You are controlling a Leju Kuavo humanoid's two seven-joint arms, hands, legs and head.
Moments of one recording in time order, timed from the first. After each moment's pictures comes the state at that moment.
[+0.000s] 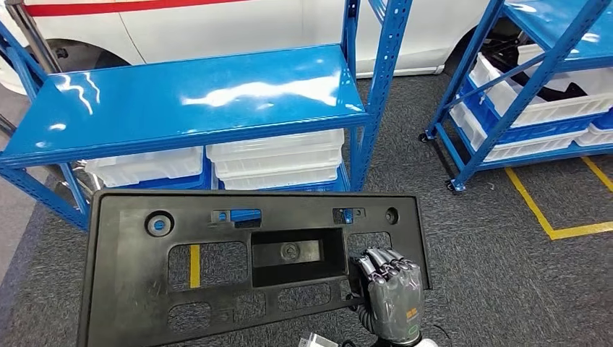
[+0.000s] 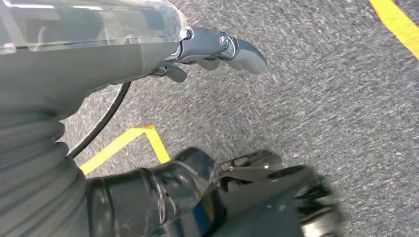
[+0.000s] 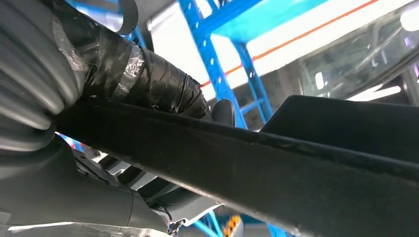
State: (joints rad) left arm -0.08 -0.22 1.02 -0.21 -1.26 0.26 -0.25; right arm 0.14 0.03 0.43 -1.80 1.18 -0.69 -0.26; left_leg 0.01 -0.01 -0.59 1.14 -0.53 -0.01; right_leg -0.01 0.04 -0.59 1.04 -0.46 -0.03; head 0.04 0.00
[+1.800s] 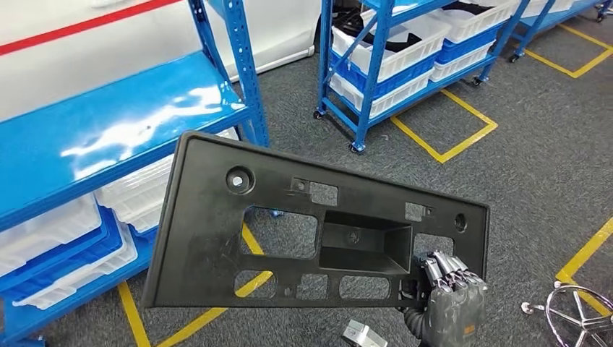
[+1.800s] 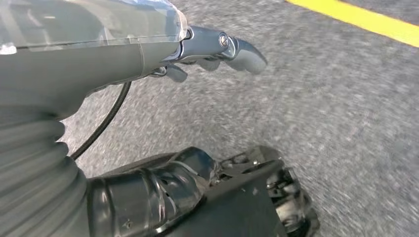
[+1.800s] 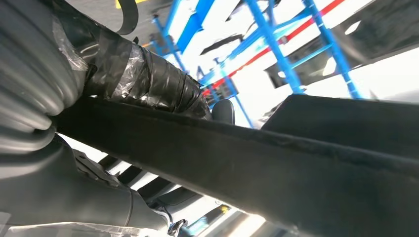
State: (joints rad) left arm -0.09 -0.22 1.03 -0.21 -1.26 0.26 -0.25; right arm 0.26 0.18 0.16 -1.93 1.06 -0.69 -0.45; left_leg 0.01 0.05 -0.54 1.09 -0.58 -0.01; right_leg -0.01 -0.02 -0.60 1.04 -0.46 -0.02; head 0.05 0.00
